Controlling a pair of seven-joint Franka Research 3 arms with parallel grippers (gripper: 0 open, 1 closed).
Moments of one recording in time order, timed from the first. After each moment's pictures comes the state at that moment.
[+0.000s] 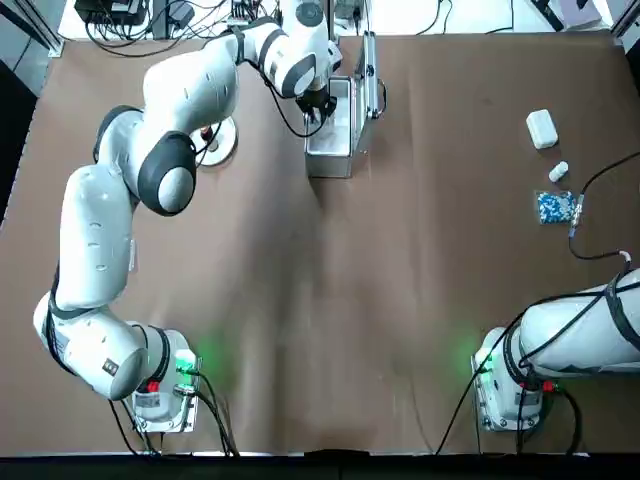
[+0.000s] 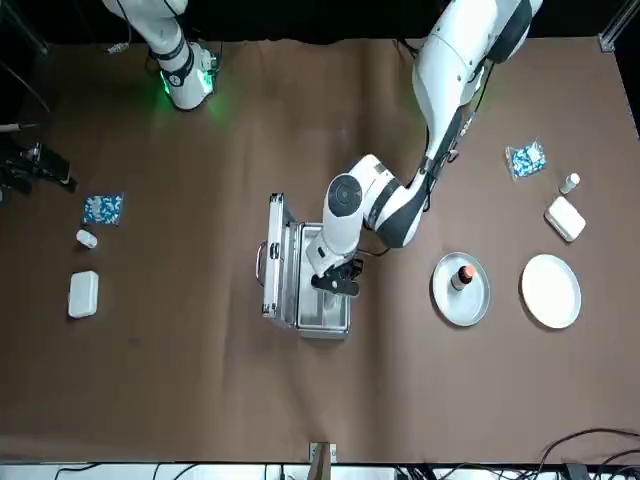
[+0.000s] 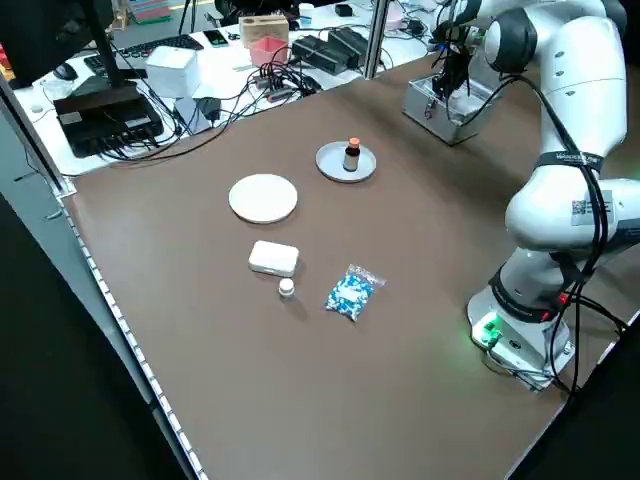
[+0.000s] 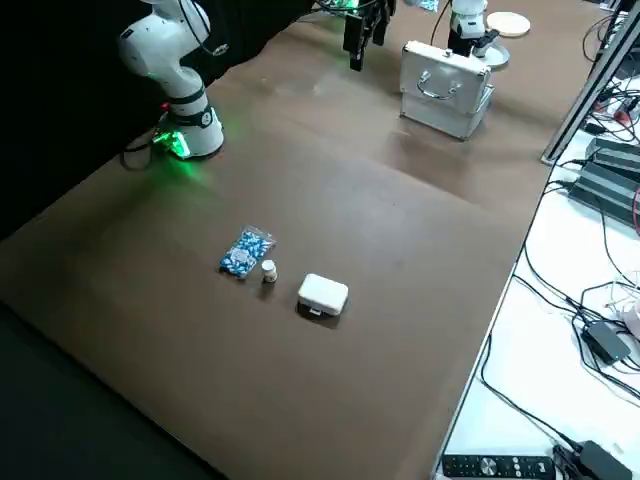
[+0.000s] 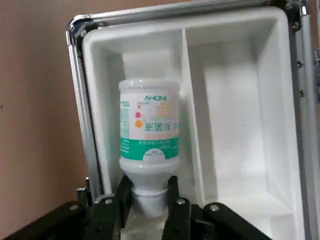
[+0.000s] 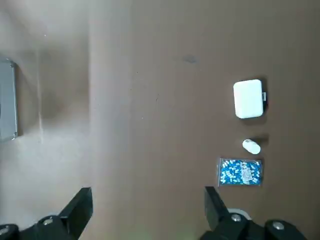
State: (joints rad) left arm -0.52 0.81 -0.24 -1.29 0.25 2.18 -0.65; right arm -0.04 0.07 0.00 -1.46 0.03 1.49 -0.07
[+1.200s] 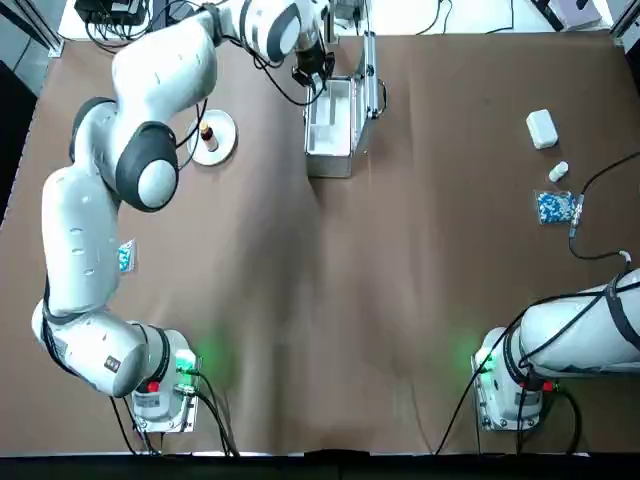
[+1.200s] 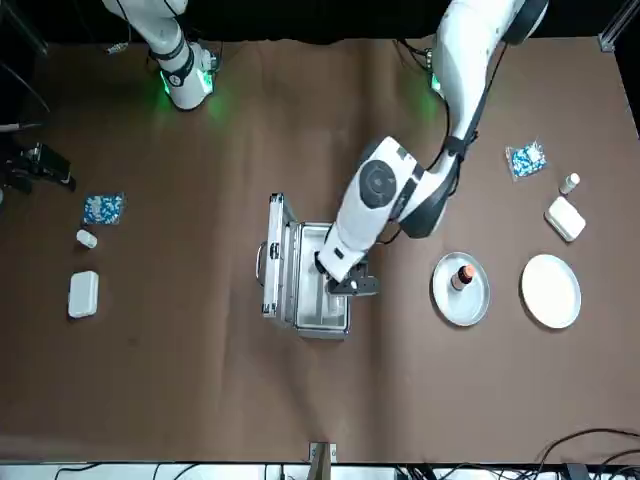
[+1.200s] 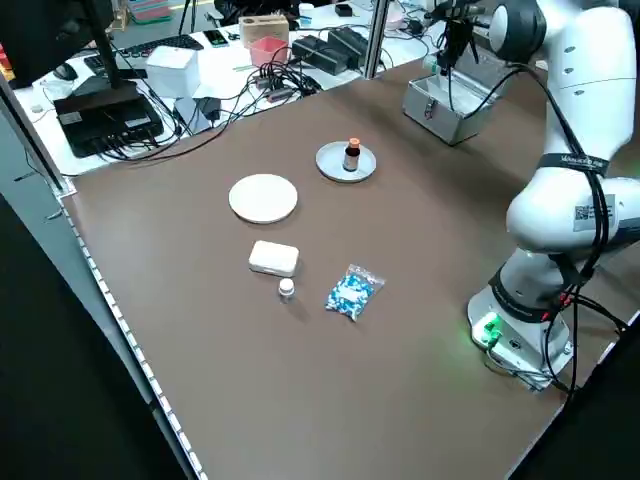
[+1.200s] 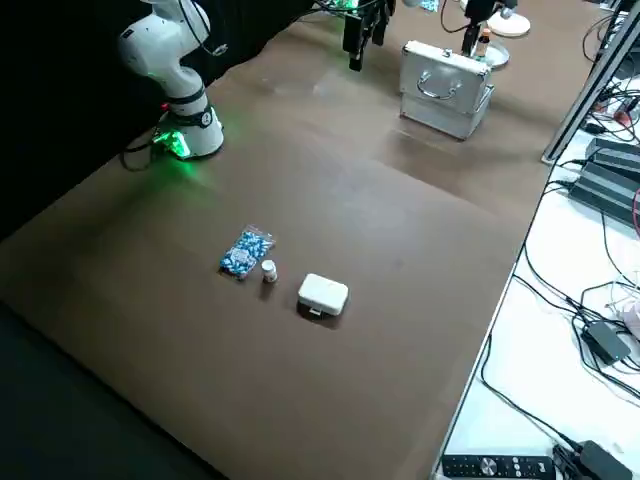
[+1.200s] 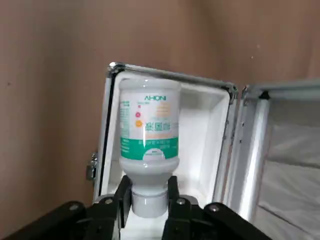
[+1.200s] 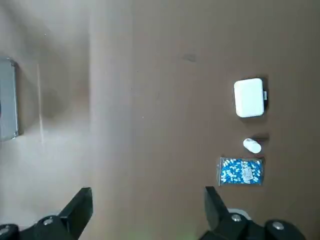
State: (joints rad) left arm -0.46 0.70 -0.24 -1.28 -0.01 2.16 -0.75; right arm -0.04 0.07 0.00 -1.46 0.03 1.49 -0.07
